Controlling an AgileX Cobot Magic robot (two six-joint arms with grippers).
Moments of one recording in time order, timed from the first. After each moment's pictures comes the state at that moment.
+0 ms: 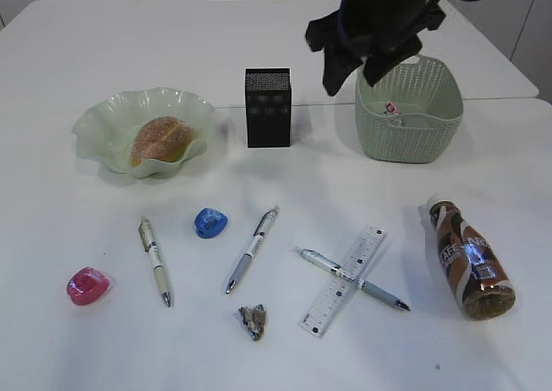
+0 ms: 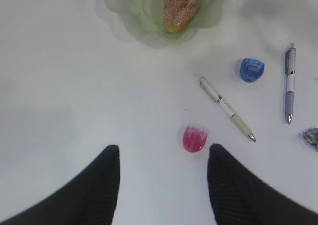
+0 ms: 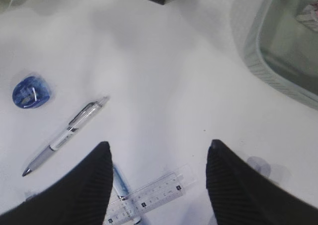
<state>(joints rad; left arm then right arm) -0.18 1.12 -1.22 -0.01 1.08 0.01 0.31 2.02 -1.99 0.06 1.25 -0.03</state>
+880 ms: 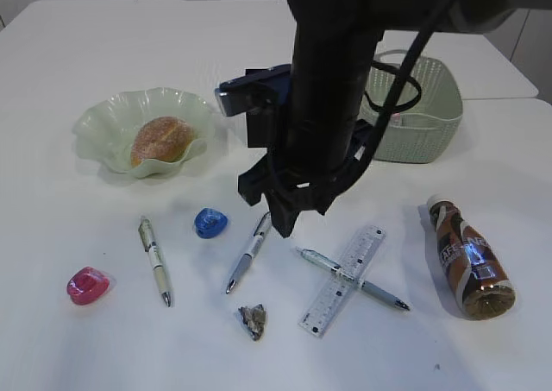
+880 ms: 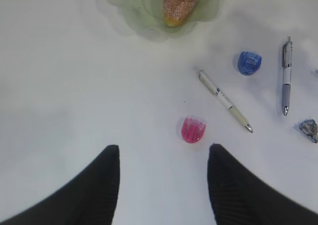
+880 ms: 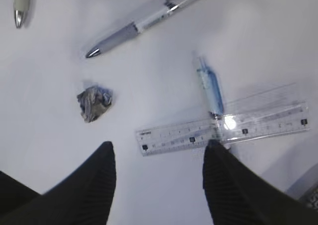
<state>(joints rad) -0.18 1.08 -1.22 -0.01 1.13 0.01 0.57 1.97 -1.67 0.07 1.24 -0.04</state>
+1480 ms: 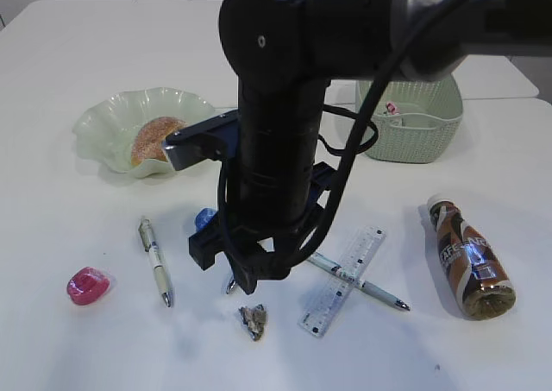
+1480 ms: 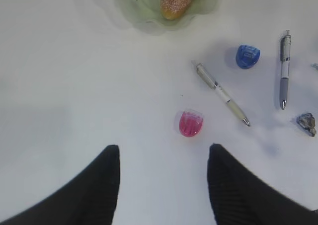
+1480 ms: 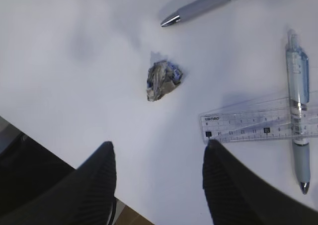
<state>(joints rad) -0.18 1.08 -1.22 -0.02 1.15 0.01 0.72 1.97 -1.60 0.10 1.23 0.01</state>
